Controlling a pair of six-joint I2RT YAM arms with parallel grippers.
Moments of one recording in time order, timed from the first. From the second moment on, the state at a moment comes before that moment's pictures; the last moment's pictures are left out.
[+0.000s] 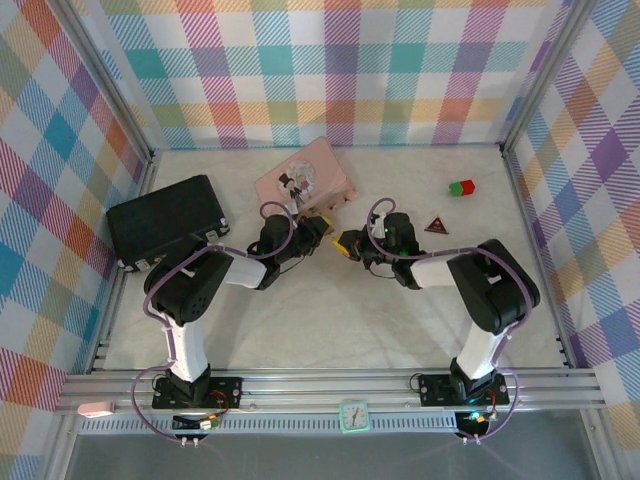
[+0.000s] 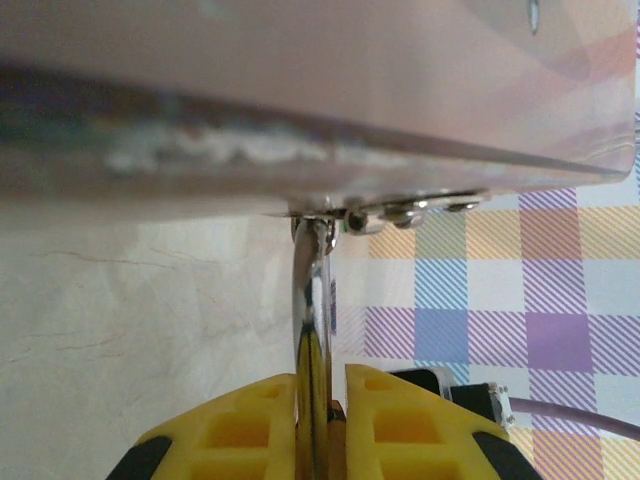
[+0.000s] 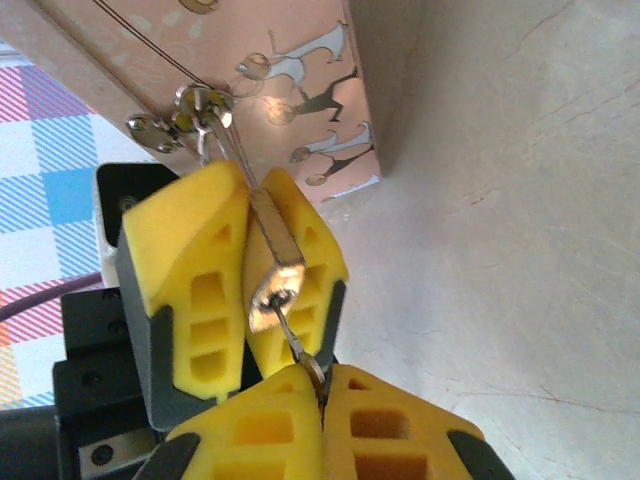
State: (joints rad) left arm -0.56 1.90 0.80 0.86 0.26 -1.35; right arm 0.49 1.76 0.70 0.70 -0.59 1.37
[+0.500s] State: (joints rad) left arm -0.56 1.89 0.80 0.86 0.22 -1.37; right arm 0.49 1.77 0.76 0.60 -0.61 1.11
